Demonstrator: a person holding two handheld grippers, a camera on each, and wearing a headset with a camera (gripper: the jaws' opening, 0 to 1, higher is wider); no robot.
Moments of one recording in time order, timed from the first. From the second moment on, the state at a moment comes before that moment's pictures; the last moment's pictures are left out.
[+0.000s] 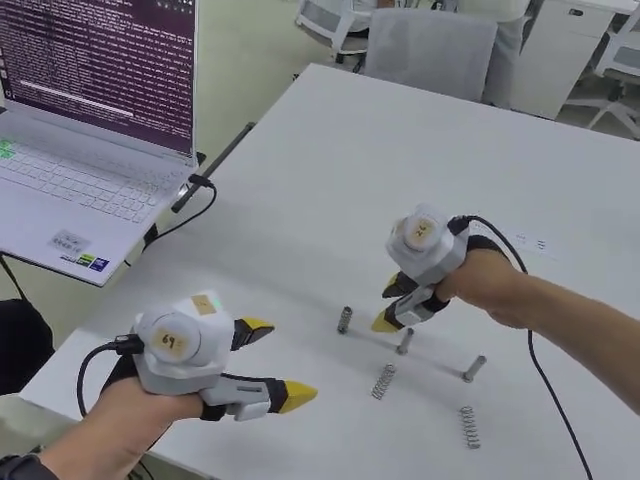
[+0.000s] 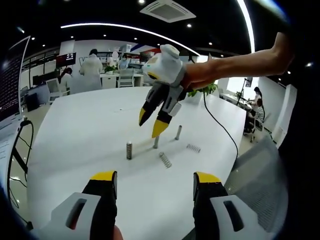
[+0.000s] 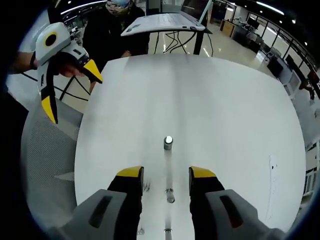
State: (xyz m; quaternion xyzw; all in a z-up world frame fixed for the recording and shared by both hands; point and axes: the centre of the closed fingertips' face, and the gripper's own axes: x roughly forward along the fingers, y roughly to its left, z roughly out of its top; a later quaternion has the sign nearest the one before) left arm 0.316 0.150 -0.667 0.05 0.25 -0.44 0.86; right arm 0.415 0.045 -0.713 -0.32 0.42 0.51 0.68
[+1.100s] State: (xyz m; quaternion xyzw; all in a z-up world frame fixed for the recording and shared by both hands) left arm 0.316 0.135 -0.666 0.06 0.25 -0.46 0.85; right arm 0.383 -0.028 -0.689 -0.14 0.40 0.42 0.80
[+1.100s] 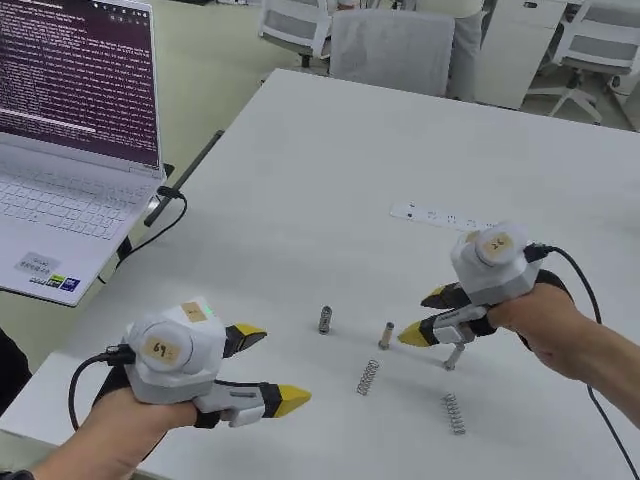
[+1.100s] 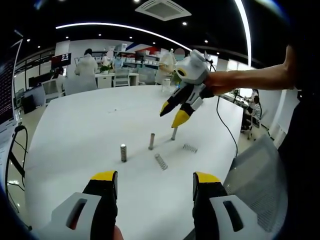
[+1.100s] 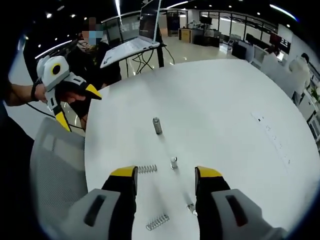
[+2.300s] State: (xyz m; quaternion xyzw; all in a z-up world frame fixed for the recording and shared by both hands) left arm 0.325 0.133 -0.665 0.06 0.25 -0.46 0.85; right arm 0.303 -0.085 -0.688 0.00 0.37 0.33 0.87
